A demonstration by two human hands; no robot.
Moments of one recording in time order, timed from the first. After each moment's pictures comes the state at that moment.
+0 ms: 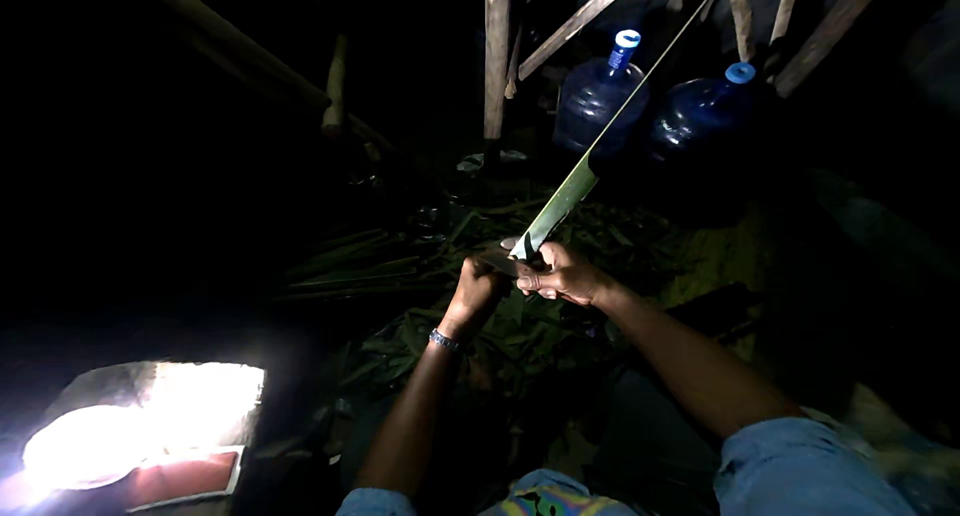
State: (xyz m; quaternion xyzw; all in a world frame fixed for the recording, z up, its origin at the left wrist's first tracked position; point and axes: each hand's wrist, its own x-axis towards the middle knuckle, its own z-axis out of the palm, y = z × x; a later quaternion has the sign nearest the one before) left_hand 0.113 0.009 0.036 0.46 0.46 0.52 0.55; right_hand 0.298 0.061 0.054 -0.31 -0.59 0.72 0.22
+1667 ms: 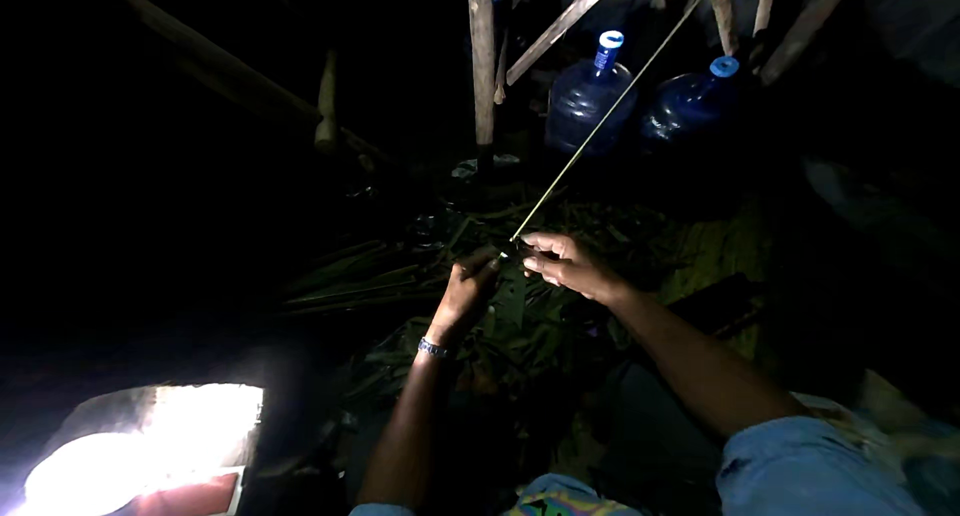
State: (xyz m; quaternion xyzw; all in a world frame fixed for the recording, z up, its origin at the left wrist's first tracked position) left_hand 0.102 0.011 0.047 0.47 0.50 0.47 0.56; right_hand 0.311 0.061 0.068 -0.37 -0.68 0.57 0.29
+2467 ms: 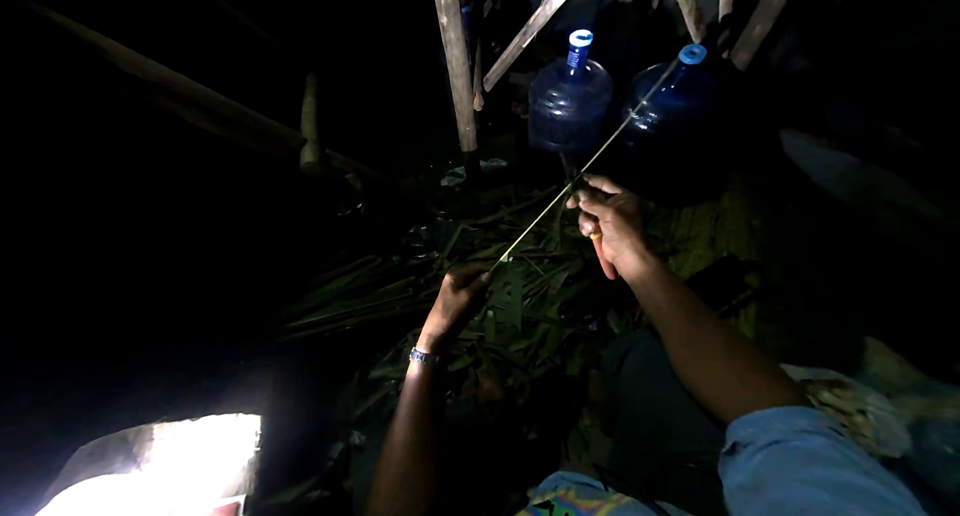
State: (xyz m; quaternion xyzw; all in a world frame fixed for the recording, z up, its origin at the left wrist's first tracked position) left_hand 0.094 0.013 0.039 0.53 0.50 0.41 0.55; right_hand 0.354 0.084 0.080 -0.42 -0.41 0.54 0.60
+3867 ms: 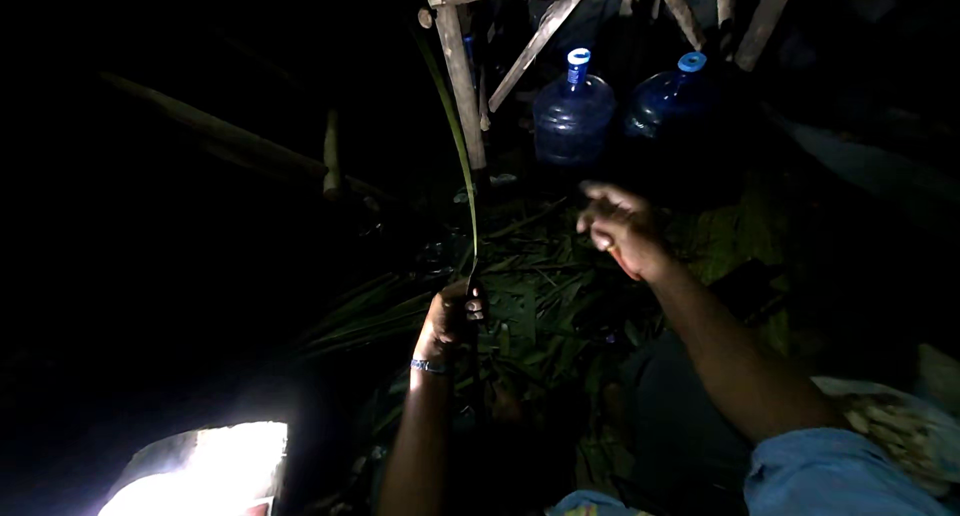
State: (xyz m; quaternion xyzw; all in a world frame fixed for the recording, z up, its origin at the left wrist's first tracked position) left_hand 0.071 0.023 0.030 0.25 0.32 0.48 0.78; right_hand 0.381 0.073 0.090 -0.38 -0.57 0.50 0.53
